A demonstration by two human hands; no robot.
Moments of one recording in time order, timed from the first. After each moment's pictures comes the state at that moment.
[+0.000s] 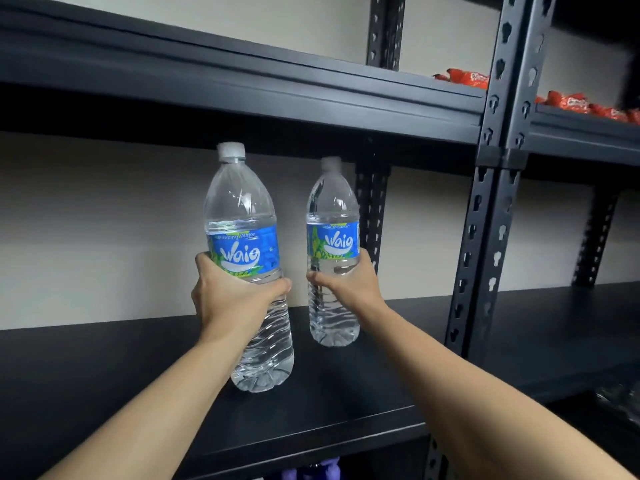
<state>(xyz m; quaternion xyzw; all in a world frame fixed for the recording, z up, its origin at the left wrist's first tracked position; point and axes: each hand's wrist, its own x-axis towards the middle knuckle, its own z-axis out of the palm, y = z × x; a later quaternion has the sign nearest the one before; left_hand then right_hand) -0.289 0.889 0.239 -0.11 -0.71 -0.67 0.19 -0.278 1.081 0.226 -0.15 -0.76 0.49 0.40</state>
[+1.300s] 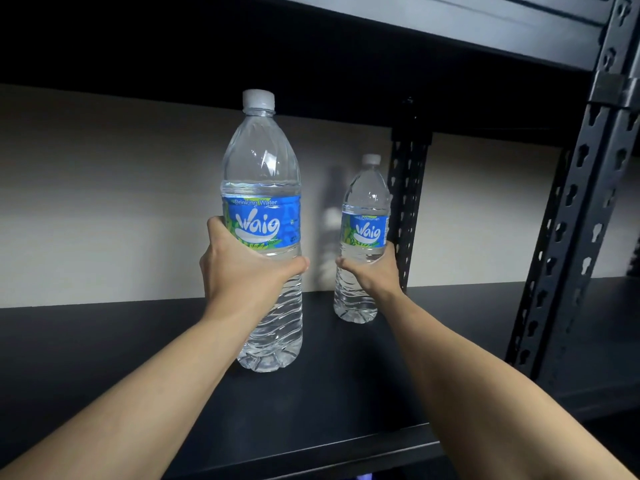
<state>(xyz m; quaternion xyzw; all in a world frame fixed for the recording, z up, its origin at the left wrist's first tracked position) -0.337 0.885 0.223 -0.15 -0.73 -0.63 0.22 -0.384 1.139 0.164 -0.18 -0.73 0.49 0.44</state>
